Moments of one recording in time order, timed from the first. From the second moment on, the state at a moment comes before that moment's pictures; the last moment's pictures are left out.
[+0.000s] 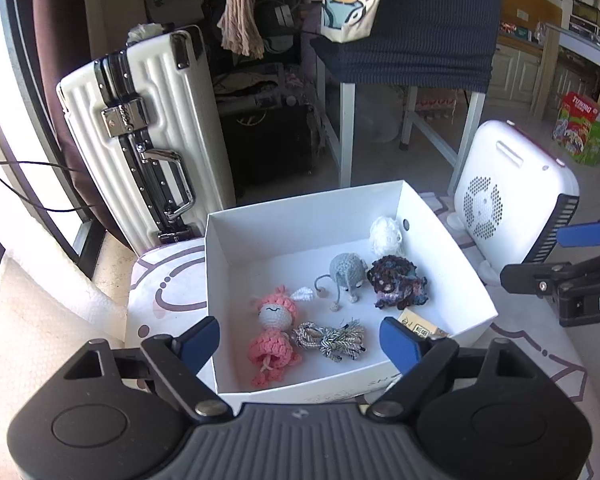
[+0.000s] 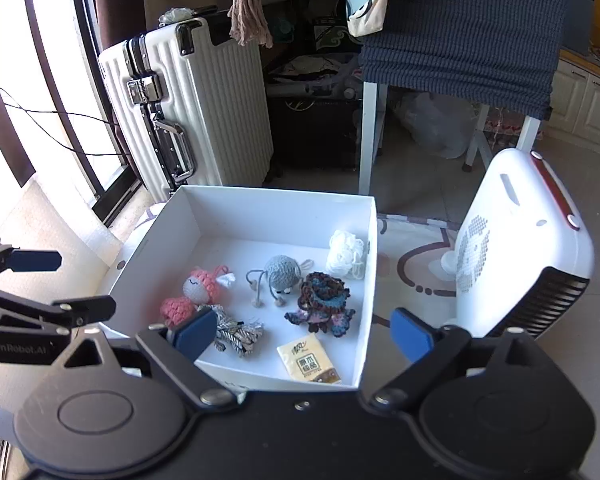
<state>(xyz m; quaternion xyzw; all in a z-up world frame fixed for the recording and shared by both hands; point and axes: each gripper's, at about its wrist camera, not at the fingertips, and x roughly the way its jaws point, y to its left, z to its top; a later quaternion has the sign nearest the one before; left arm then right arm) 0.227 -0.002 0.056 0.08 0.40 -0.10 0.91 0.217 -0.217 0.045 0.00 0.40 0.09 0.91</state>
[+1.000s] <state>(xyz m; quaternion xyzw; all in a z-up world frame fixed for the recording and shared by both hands) 0.147 0.019 0.077 0.02 0.35 -0.06 0.94 0.135 -0.228 0.067 0.00 0.35 0.08 0.94</state>
